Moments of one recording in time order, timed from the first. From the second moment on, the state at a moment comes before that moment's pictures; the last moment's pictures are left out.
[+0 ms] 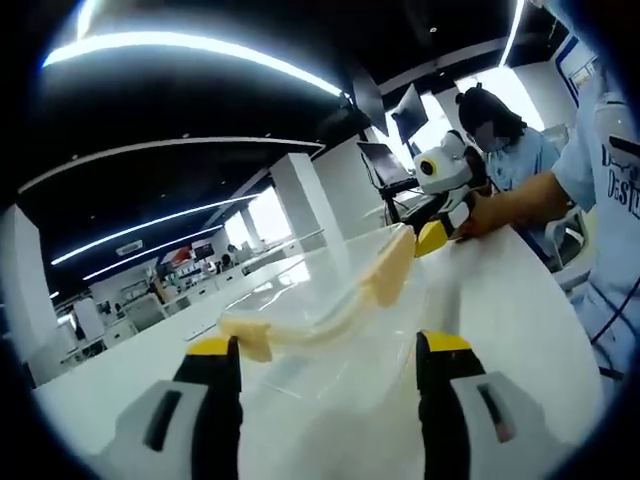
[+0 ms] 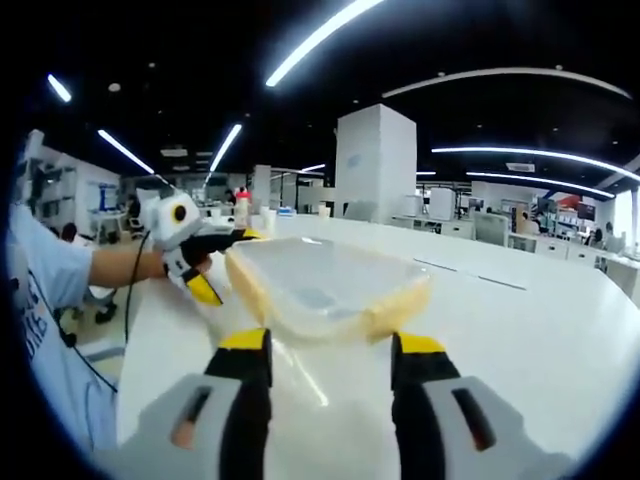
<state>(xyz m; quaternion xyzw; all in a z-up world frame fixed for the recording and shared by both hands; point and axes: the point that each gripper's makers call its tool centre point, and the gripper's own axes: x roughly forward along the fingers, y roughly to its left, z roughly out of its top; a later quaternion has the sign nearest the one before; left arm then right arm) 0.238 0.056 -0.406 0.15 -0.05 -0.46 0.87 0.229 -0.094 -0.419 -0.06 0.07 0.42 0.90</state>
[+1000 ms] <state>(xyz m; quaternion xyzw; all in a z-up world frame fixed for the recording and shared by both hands) 0.252 0.055 -0.384 0.04 -0.05 -0.42 0.90 0.241 -0.100 -0.417 -0.09 0.06 0.42 0.90</state>
